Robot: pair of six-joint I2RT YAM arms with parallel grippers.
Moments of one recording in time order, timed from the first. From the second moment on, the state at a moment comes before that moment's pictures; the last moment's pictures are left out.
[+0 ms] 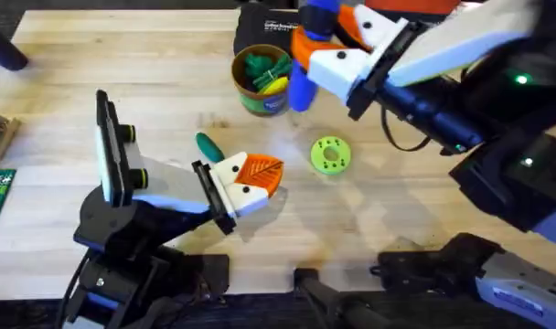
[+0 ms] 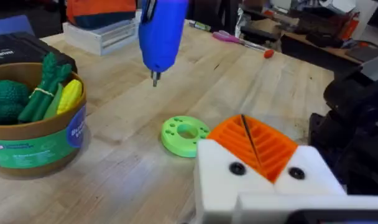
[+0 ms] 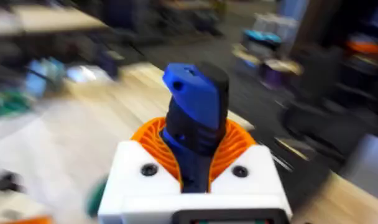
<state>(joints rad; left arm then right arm) -0.31 0.01 0.01 -0.07 0.79 -0.16 0.60 0.96 0.58 0.44 -0.22 -0.08</state>
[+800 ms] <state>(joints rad) -0.31 0.01 0.01 -0.07 0.79 -0.16 0.26 1.38 0.58 0.03 0.28 -1.30</state>
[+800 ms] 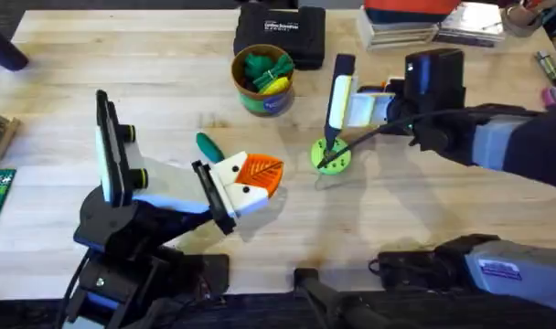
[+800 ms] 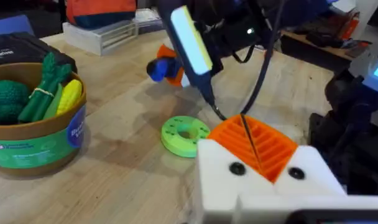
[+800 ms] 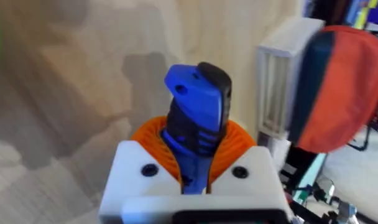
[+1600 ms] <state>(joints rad) -0.31 0.01 0.01 -0.07 0.79 -0.16 0.28 1.26 0.61 -0.12 0.33 -0.76</state>
